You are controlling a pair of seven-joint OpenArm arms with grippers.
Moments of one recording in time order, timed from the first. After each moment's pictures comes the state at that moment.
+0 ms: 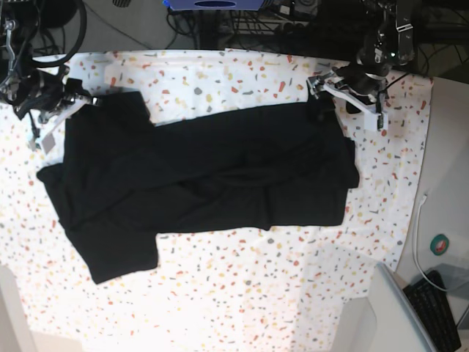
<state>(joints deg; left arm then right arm) 22.9 -10.5 -12.8 83.1 -31.8 -14.9 26.7 -20.2 15.7 13.2 100.8 36.6 1.9 -68.5</state>
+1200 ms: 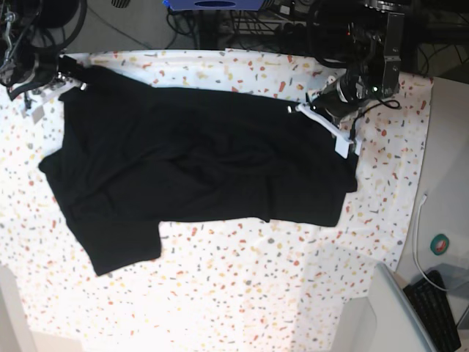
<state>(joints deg) 17.8 -12.8 -1.9 88.4 -31.6 -0.4 44.1 -22.6 11.5 21.6 92.3 36.6 0.7 -71.4</state>
